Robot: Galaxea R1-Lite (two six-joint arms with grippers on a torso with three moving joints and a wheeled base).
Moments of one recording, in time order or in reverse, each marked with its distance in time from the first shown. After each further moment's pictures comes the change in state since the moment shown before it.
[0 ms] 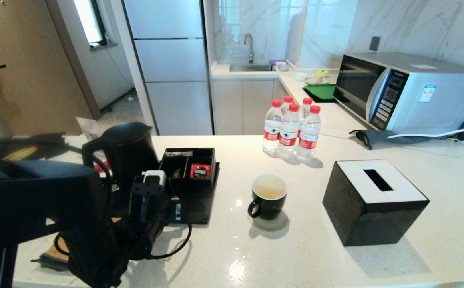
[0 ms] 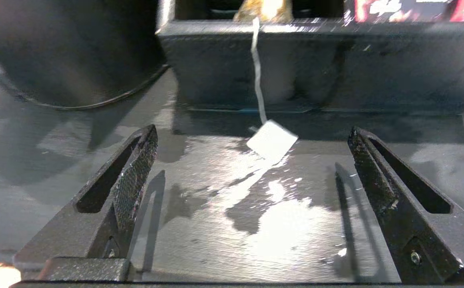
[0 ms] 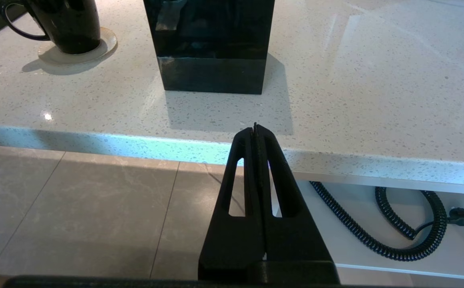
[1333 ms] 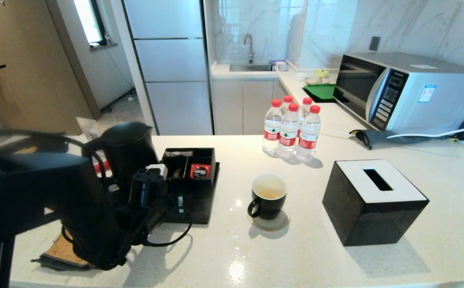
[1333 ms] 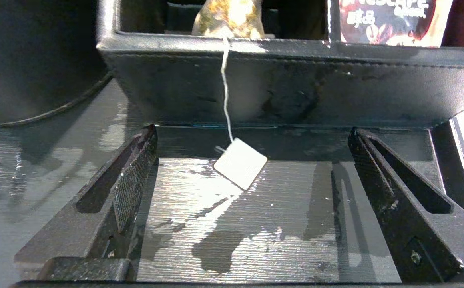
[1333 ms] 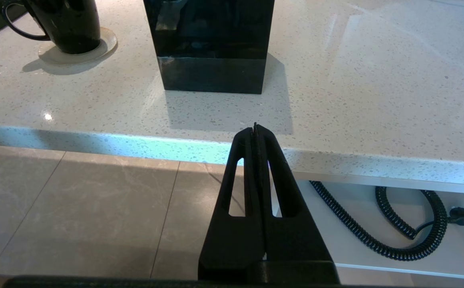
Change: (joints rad) left arm 0.059 0.007 -0.110 0.138 -0.198 -0.073; right arm 0.000 0.000 0.000 0.000 0.000 0.000
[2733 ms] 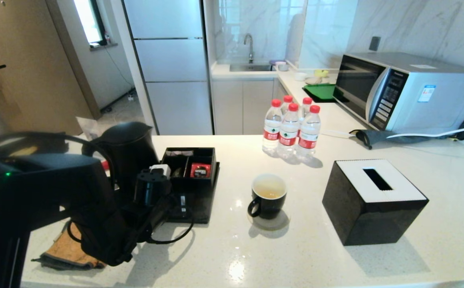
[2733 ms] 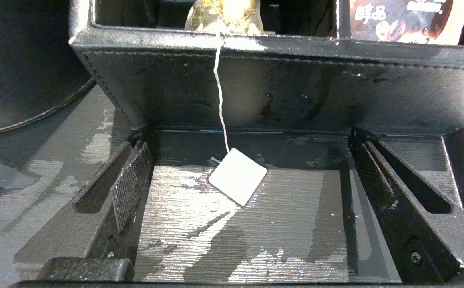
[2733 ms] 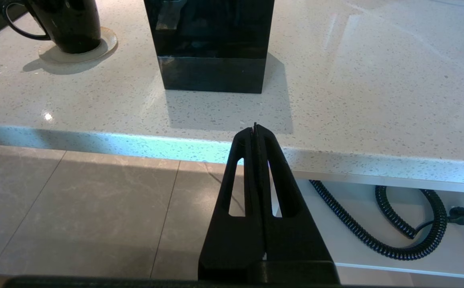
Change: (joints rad) left arm 0.007 0.049 -0.041 -0.007 -0.014 0.002; right arm 0.000 0.000 0.000 0.000 0.001 0.000
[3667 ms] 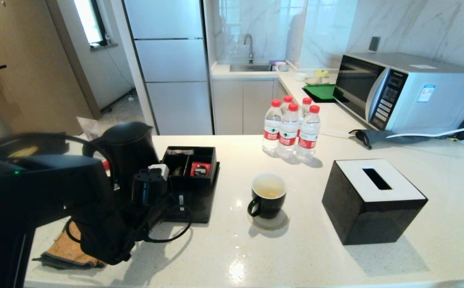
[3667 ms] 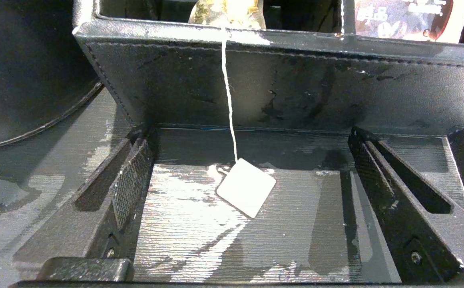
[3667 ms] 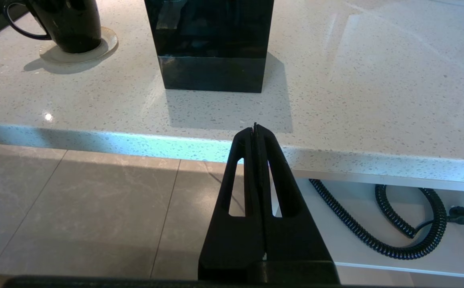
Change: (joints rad) left arm 0.034 0.030 -0.004 -0.038 -0.054 0.012; right arm 0.000 0.000 0.000 0.000 0.000 0.000
